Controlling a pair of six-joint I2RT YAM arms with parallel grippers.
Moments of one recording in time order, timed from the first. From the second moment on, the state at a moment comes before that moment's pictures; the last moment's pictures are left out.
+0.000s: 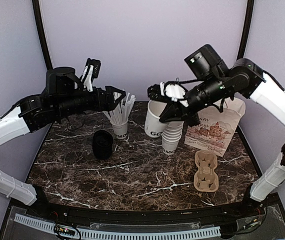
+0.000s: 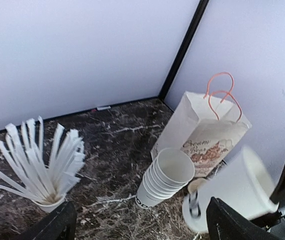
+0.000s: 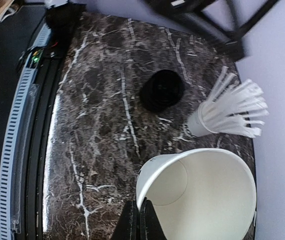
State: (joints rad) left arm -0.86 1.25 1.24 -0.26 -0.12 -0.37; right arm 0.93 1.52 1.89 -1.14 -0.28 -0.65
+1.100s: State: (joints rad) left arm -0.77 1.29 1.28 -0.65 -0.17 -0.33; right arm 1.12 1.73 1.48 -0.87 -0.21 -0.72
